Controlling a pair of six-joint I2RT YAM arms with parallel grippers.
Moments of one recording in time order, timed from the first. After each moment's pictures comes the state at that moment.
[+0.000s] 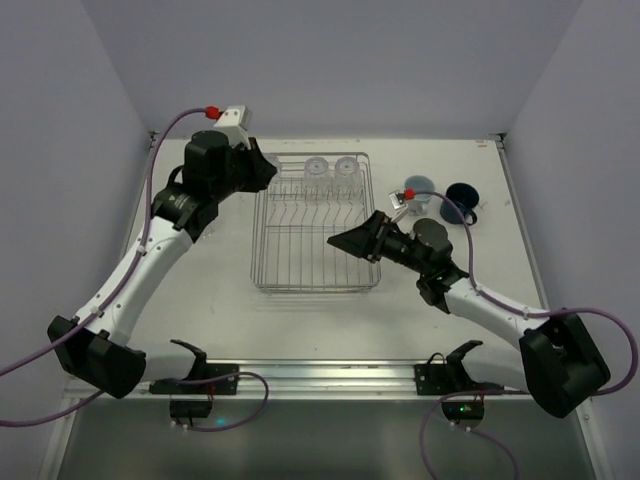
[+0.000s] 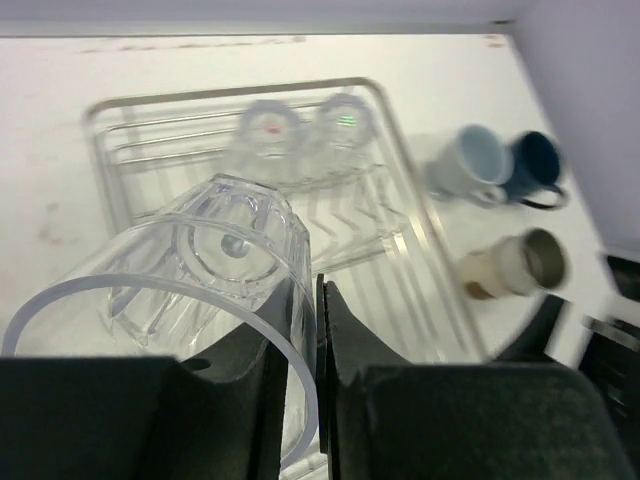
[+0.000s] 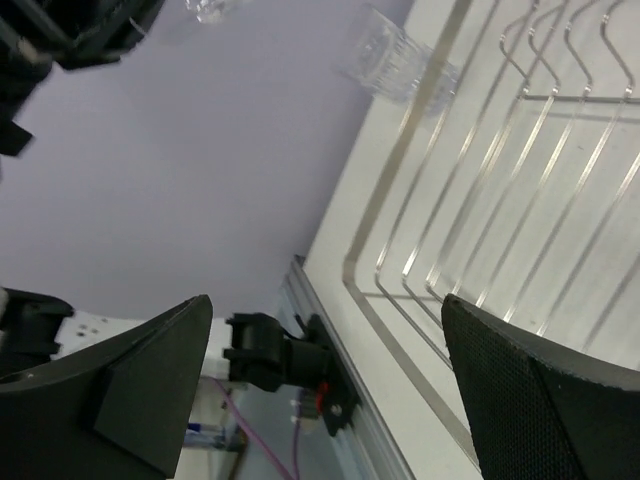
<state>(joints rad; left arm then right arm) -0.41 1.28 1.33 -0.39 0.10 -0.39 0.54 1.21 0.50 0.70 -0.51 1.09</state>
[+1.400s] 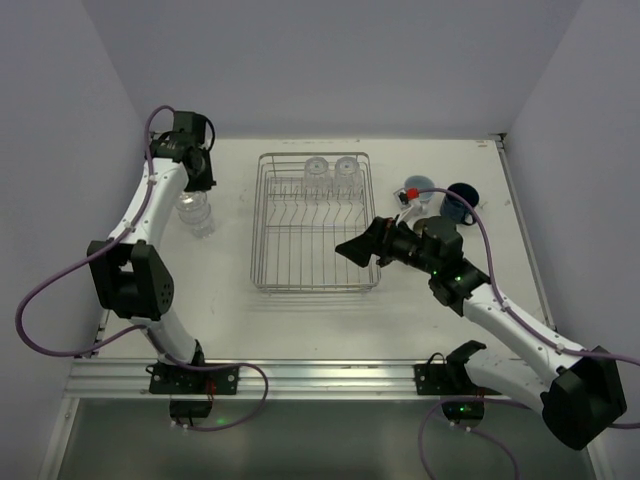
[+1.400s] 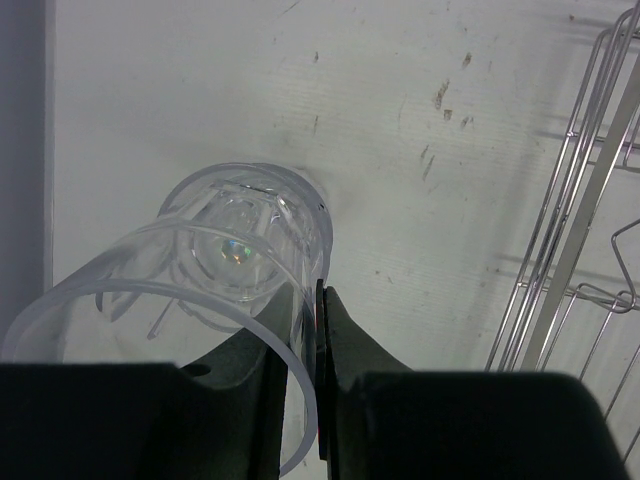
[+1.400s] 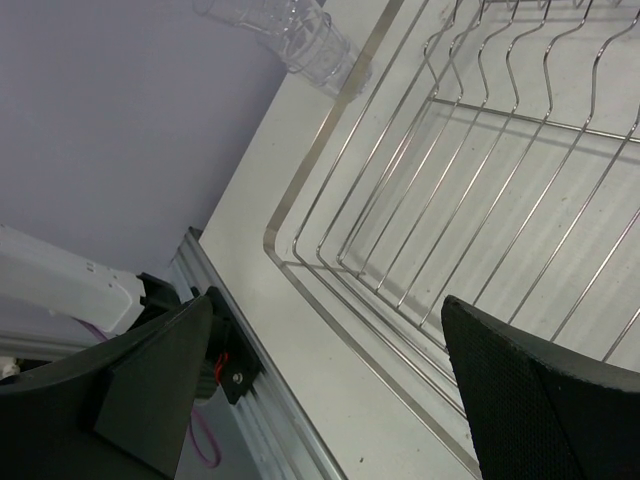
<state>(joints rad) -0.07 1.73 1.64 -0.90 -0.23 -0.20 0.54 0.99 0.62 0.17 -0.44 0.71</state>
